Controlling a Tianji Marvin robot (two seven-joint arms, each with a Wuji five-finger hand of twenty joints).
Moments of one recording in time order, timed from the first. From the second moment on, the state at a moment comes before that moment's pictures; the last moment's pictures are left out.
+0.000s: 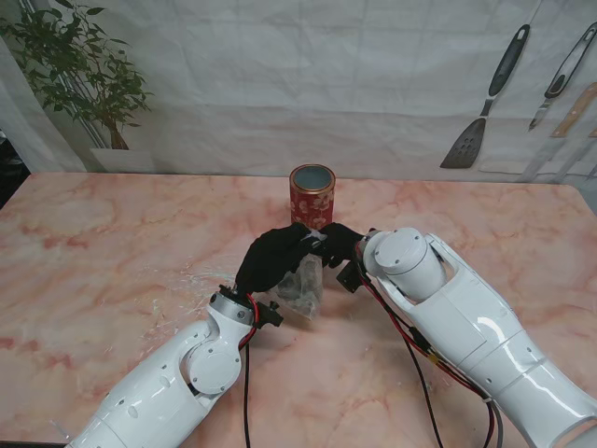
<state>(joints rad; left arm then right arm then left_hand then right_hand) 1.41 -1.24 -0.88 -1.44 0.61 -0.40 0.59 -1.13 -1.17 0.92 -1.42 0.07 0.48 0.28 1.15 0.00 -0.05 -0.01 0.67 0.23 1.07 1.24 0.93 0.13 1.00 0.80 1.16 -0.04 1.13 0.84 1.24 -0.25 1.78 0.56 0.66 -0.68 0.93 -0.22 0.85 0.13 0.93 0.10 0.49 0.19 1.25 1.06 0.40 0.20 1.12 0.78 0.01 0.23 1.18 0.68</state>
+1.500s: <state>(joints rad) 1.40 -1.23 -0.94 -1.44 0.63 -0.28 0.58 -1.21 -1.15 1.05 -1.55 0.09 0.46 0.29 1.15 0.00 -0.05 -0.01 0.67 0.23 1.07 1.24 0.93 0.13 1.00 0.80 1.16 -0.04 1.13 0.84 1.24 -0.25 1.78 0.56 0.81 -0.44 0.86 -0.20 0.74 0.26 1.09 0.52 0.29 0.22 1.23 1.05 0.19 0.20 1.08 0.71 -0.09 0.22 1.03 0.64</state>
